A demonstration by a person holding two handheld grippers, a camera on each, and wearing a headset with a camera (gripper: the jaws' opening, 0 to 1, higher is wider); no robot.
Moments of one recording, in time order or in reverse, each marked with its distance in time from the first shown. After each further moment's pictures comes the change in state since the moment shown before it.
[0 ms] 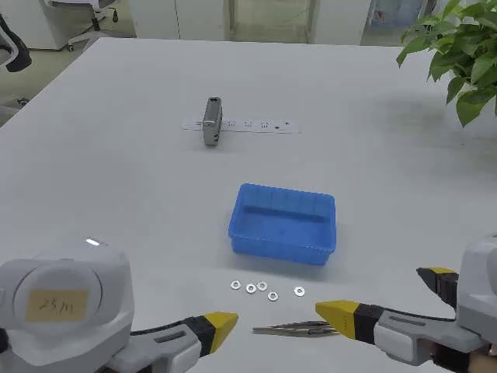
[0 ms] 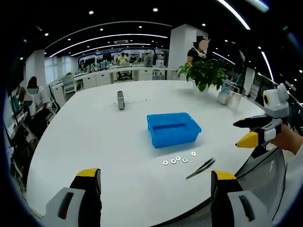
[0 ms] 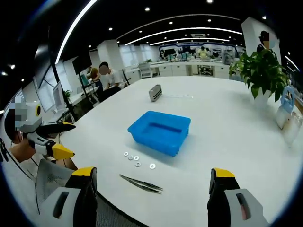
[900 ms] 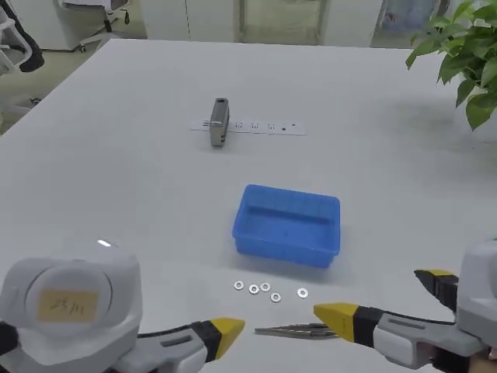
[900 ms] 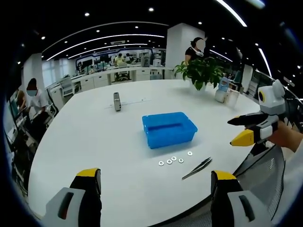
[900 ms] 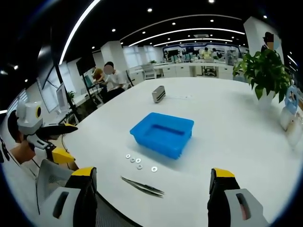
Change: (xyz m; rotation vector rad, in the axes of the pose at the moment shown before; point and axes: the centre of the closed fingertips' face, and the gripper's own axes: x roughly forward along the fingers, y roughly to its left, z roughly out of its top) left arm -0.002 -0.002 -0.003 0.013 0.008 -0.004; right arm 0.003 0.007 0.004 -0.005 -0.013 0.035
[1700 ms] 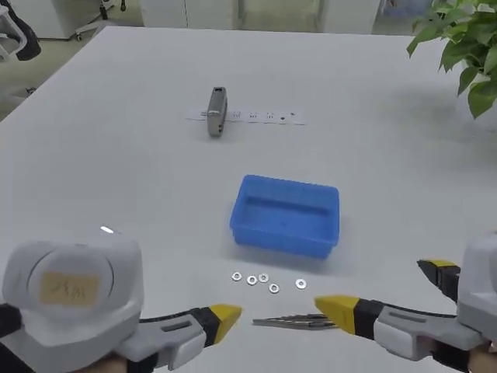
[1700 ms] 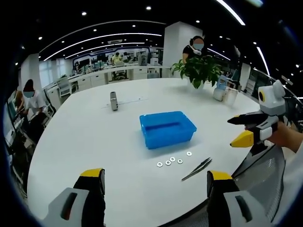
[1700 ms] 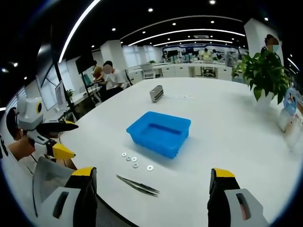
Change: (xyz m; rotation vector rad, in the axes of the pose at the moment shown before) left arm 0.010 -0.002 0.002 0.012 0.012 -0.023; right arm 0.001 -0.009 -0.004 -0.020 0.007 -0.024
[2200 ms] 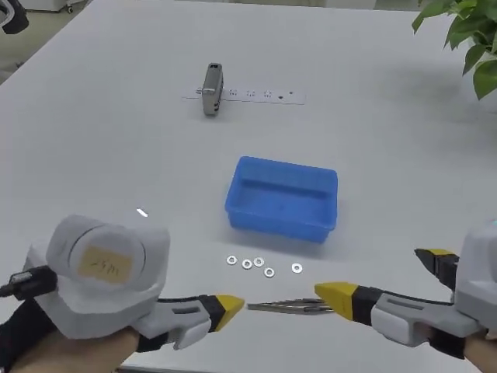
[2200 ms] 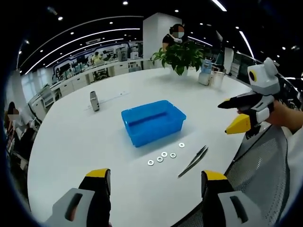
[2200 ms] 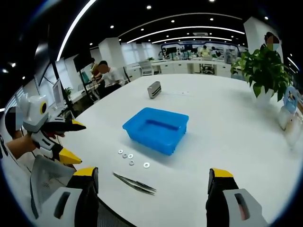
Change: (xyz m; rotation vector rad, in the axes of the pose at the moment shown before) left arm 0.033 -0.019 -0.010 0.163 0.081 -0.124; right arm 0.006 -0.008 -0.007 0.007 0.029 -0.009
